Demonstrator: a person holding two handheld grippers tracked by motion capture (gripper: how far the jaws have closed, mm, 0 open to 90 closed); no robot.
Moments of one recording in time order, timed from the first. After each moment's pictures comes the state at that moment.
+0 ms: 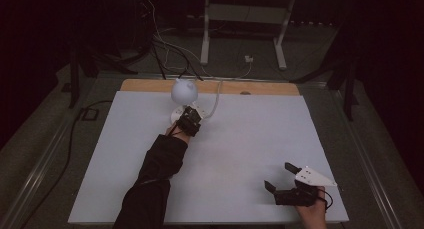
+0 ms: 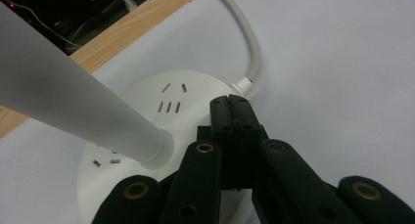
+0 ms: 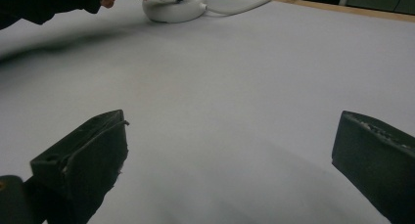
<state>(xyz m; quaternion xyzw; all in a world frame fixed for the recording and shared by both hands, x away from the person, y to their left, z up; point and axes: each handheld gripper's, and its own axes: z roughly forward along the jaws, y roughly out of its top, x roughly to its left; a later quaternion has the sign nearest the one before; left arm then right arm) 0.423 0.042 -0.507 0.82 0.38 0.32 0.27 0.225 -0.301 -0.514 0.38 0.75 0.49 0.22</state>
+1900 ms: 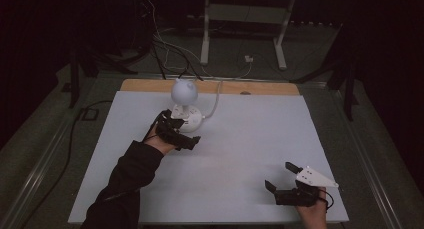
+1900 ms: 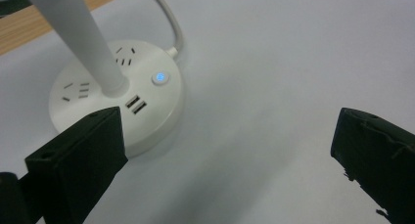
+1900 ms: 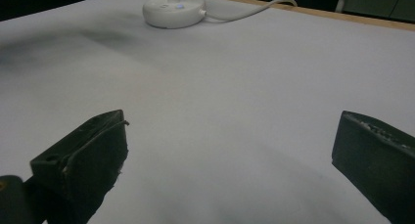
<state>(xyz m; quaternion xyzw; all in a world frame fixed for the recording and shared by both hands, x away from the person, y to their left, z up) 0.365 0.104 -0.452 0.84 0.37 0.15 0.37 0.223 -0.301 -0.510 0.38 0.75 0.49 0.22</state>
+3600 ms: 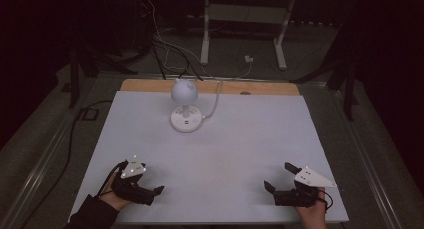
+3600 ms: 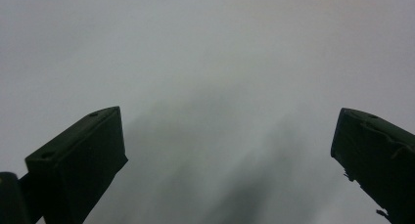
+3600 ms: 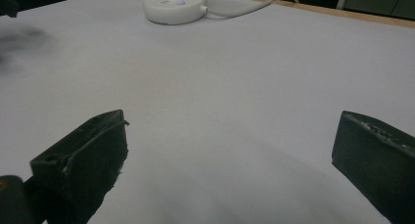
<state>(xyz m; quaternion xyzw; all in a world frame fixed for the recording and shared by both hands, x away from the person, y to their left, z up) 0.233 0.201 -0.510 0.84 0.36 0.13 0.38 0.222 -0.299 -0.511 0.38 0.76 0.49 0.22</state>
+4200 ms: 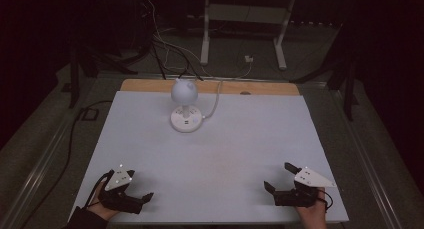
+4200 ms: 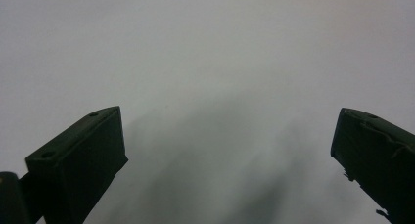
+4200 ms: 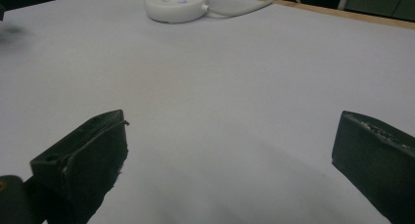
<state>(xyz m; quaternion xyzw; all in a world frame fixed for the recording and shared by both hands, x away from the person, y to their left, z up) 0.215 0.229 -0.527 0.83 0.37 0.15 0.39 0.222 -0.298 -0.511 0.37 0.76 0.48 0.23</state>
